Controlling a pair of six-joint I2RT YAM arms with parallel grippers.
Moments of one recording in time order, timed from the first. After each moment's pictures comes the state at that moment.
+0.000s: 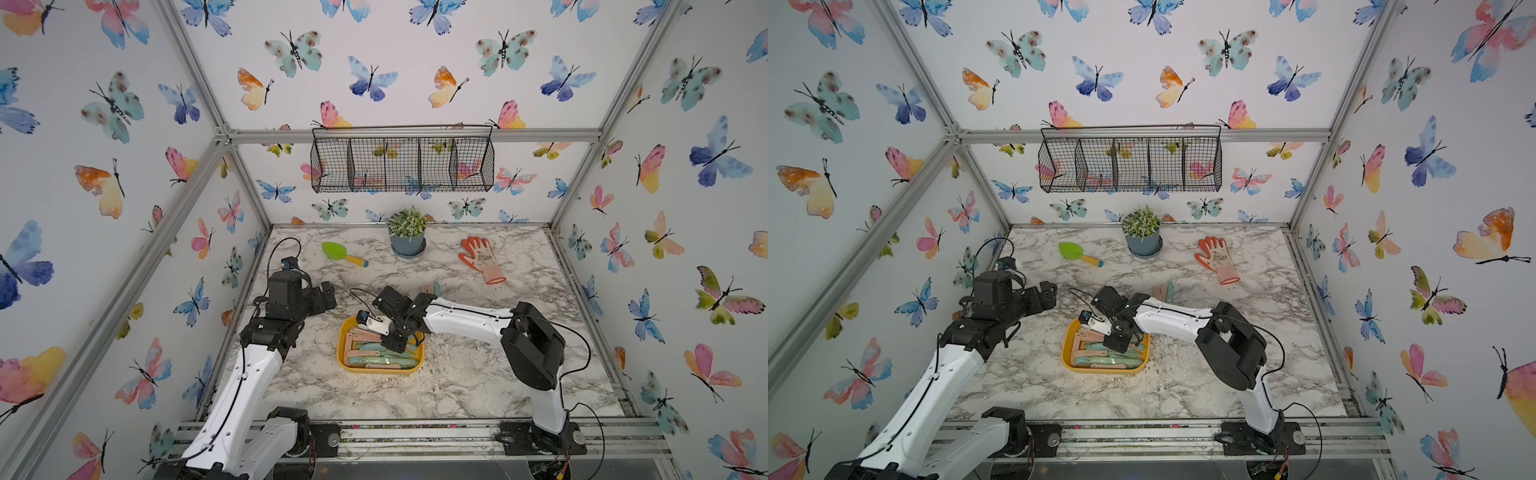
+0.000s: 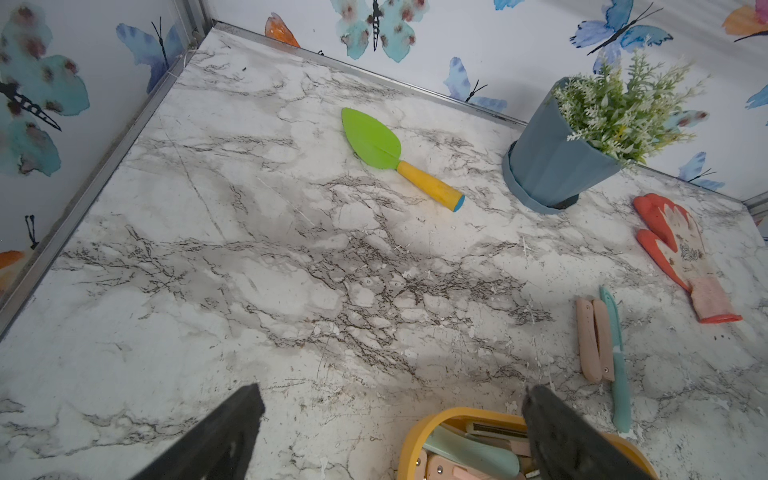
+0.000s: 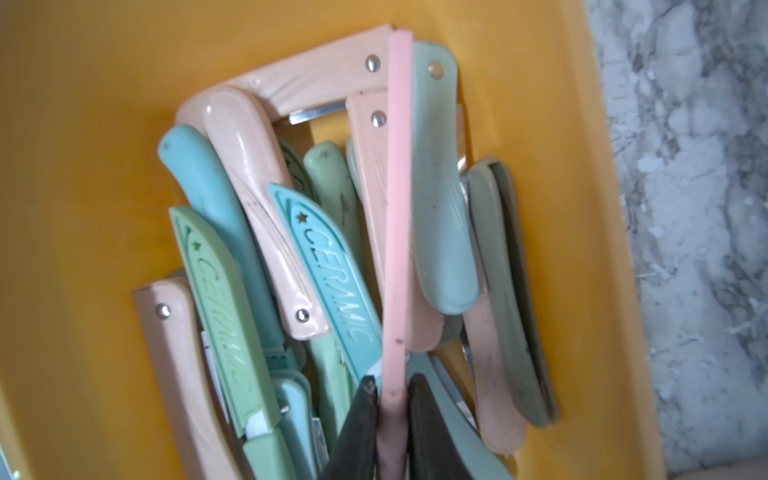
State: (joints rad) left arm -0.15 0.95 0.83 -0.51 -0.03 -0.35; right arm 1.04 1.98 1.47 -0.64 -0.08 -0.30
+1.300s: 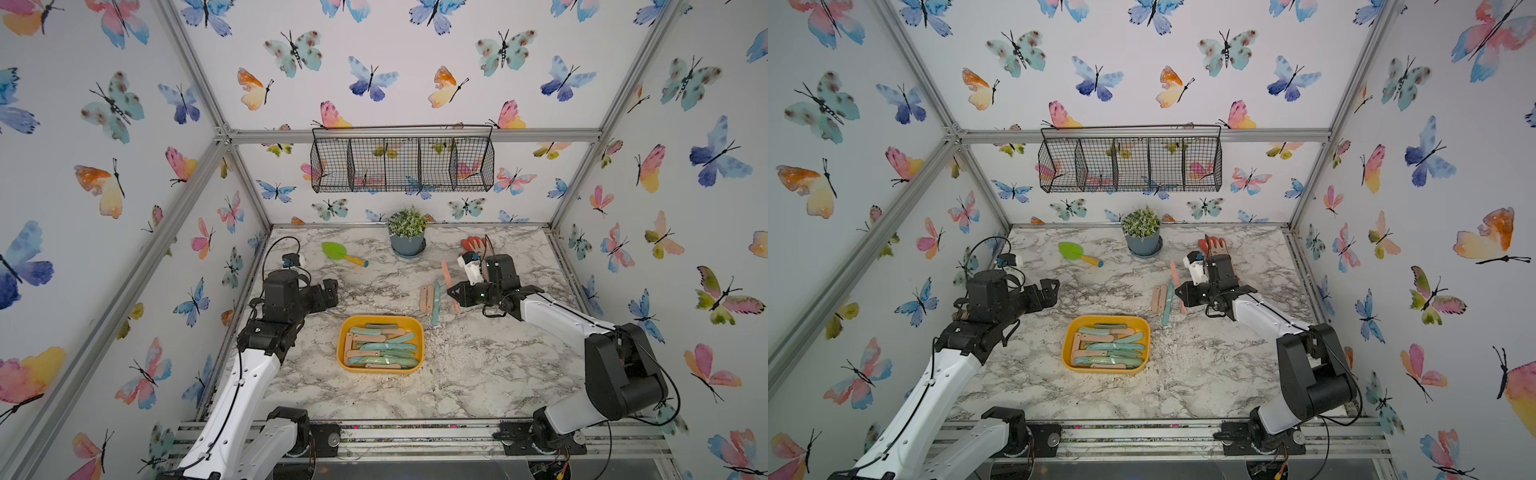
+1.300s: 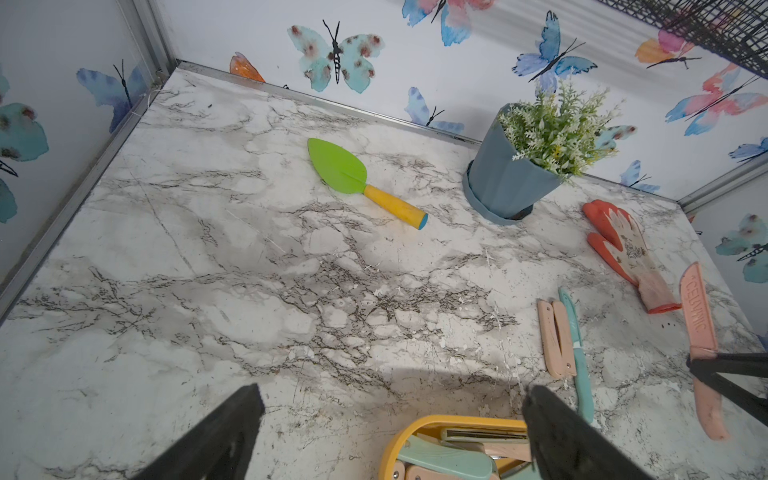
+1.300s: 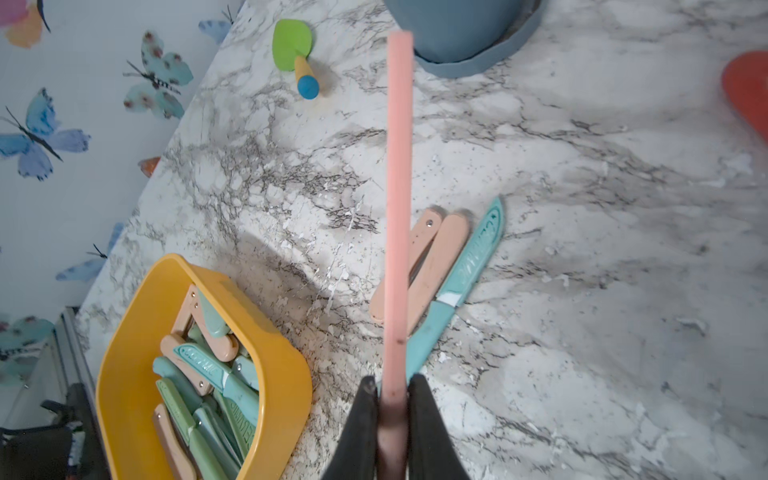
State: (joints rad) left arm -0.15 0.92 0.83 -0.46 0.05 -0.31; right arm 0.34 1.55 0.90 -0.12 -0.48 0.21
